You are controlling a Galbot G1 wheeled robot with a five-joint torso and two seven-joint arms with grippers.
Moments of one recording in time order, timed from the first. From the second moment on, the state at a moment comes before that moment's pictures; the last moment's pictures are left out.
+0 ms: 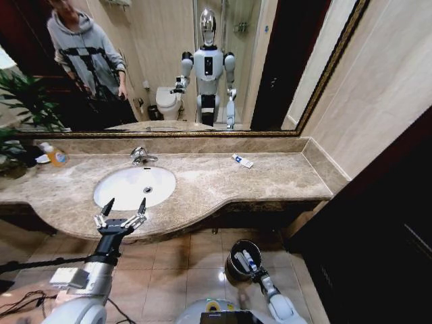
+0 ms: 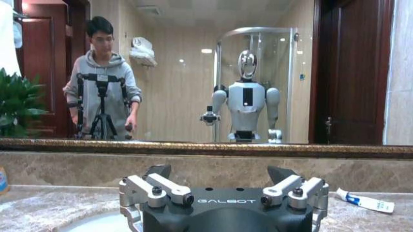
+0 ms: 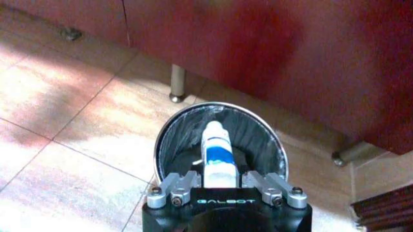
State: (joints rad) left arm 1.84 -1.36 -0.82 -2.47 -0.37 0.04 0.05; right arm -1.23 1.42 0.42 0.90 -0.19 0.09 -0.07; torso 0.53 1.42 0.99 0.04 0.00
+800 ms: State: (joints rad) left arm 1.84 -1.36 -0.82 -2.47 -0.37 0.04 0.05; right arm -1.00 1.49 0.44 0.59 -0.28 0.11 -0.04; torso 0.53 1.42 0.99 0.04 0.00
